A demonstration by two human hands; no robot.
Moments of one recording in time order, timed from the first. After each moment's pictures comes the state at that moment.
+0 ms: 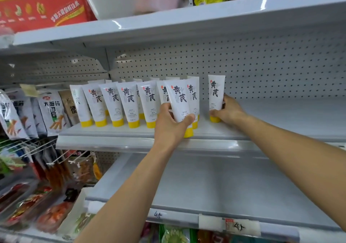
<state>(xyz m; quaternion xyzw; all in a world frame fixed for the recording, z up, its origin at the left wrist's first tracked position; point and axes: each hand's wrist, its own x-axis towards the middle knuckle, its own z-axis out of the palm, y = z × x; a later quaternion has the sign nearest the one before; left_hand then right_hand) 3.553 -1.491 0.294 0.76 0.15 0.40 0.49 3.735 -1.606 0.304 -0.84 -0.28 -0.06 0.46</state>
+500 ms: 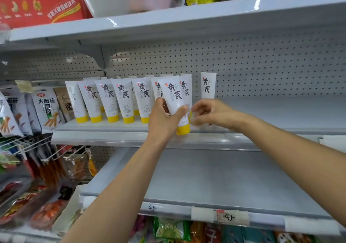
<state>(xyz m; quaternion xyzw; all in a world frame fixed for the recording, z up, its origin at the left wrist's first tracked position) 3.542 -1.504 0.300 0.75 0.14 0.42 0.49 3.660 -1.636 0.317 -0.78 -0.43 0.10 0.46</state>
